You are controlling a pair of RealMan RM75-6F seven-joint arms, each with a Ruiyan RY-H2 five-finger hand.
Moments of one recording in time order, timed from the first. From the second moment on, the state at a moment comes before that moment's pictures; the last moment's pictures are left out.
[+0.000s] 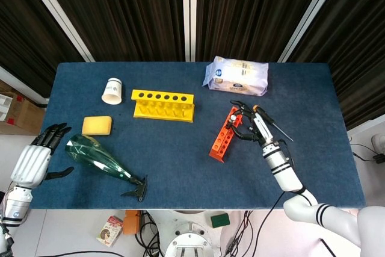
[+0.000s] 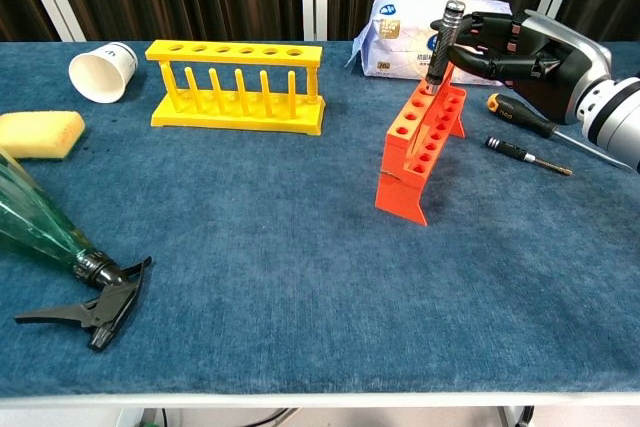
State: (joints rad) left arm -0.19 -1.09 -0.01 -1.61 1.59 1.44 -0.12; right arm 0.62 -1.68 0.20 -1.14 -1.45 1.08 1.15
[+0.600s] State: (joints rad) left arm -0.19 -1.09 -0.01 -1.61 1.59 1.44 -0.12; right arm 0.63 -1.64 0.18 -1.18 -1.46 1.06 1.12
